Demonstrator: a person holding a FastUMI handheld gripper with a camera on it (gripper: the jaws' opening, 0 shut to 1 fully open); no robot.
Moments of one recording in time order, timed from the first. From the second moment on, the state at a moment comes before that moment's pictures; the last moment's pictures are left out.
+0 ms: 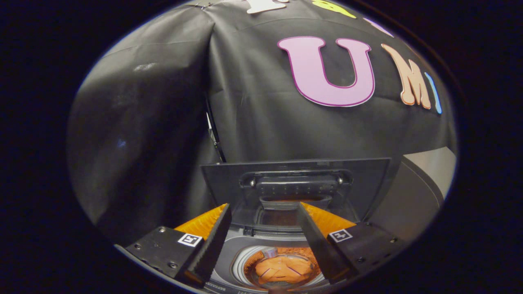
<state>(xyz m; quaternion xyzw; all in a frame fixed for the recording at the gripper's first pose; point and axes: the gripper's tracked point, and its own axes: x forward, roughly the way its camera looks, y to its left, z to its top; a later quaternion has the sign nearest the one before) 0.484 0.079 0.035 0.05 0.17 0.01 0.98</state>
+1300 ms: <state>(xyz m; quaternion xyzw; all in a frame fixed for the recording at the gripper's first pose) 0.592 0.016 0.077 0.05 0.10 -0.11 0.99</state>
